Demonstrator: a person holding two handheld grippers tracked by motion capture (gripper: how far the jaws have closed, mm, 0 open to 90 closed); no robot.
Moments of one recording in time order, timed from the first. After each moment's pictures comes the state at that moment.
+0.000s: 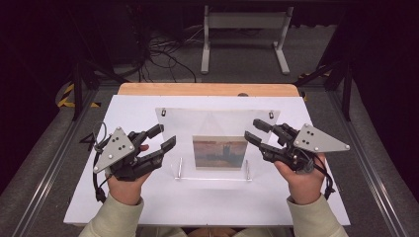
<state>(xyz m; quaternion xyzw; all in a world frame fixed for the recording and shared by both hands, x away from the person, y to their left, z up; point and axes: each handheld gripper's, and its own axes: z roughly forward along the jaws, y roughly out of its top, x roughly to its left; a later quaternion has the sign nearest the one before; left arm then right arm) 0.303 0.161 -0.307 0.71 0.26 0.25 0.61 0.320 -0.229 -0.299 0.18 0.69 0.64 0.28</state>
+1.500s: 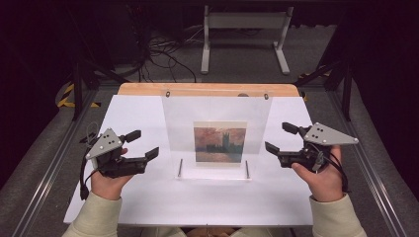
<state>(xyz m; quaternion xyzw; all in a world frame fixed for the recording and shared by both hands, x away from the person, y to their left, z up) 0.332 0.213 -0.350 0.75 0.32 0.20 0.54 0.331 -0.283 -0.321 0.29 0.75 0.53 0.27</state>
